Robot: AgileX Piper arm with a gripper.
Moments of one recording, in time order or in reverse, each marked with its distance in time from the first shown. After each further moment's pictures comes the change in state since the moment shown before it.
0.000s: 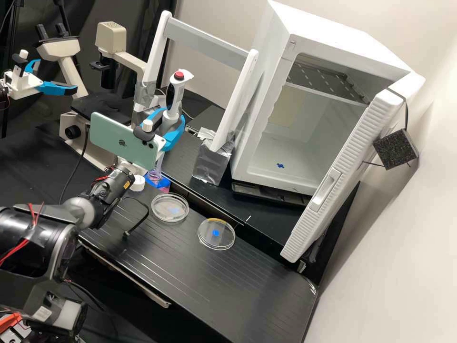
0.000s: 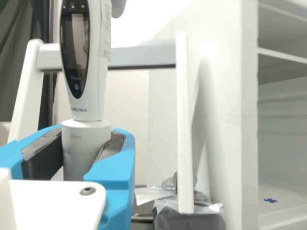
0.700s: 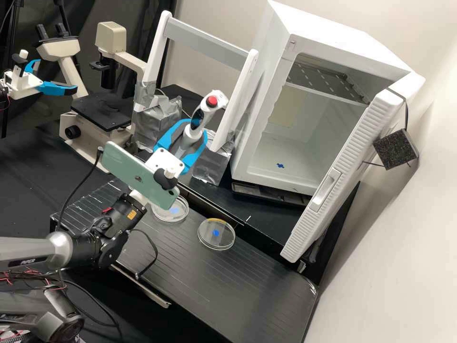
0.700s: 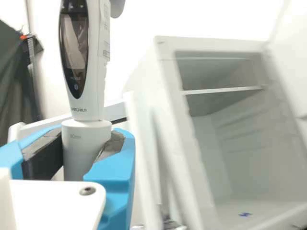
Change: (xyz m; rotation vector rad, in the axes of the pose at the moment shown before) arm -0.061 0.077 0.031 0.213 0.044 0.171
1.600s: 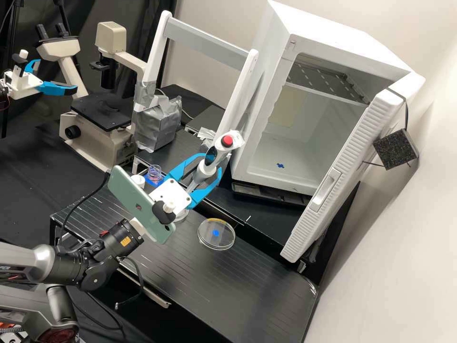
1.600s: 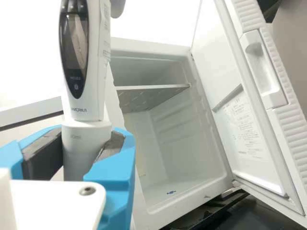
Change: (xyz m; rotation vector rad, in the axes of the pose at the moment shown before) arm -0.036 0.018 0.019 -0.077 -0.127 0.144
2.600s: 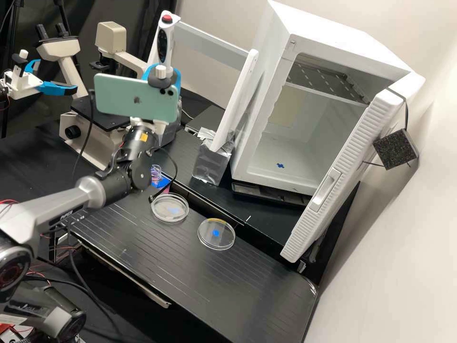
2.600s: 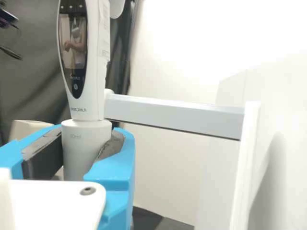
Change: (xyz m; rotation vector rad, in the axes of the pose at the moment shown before) arm 0.138 -0.068 -0.116 -0.179 0.290 -0.570
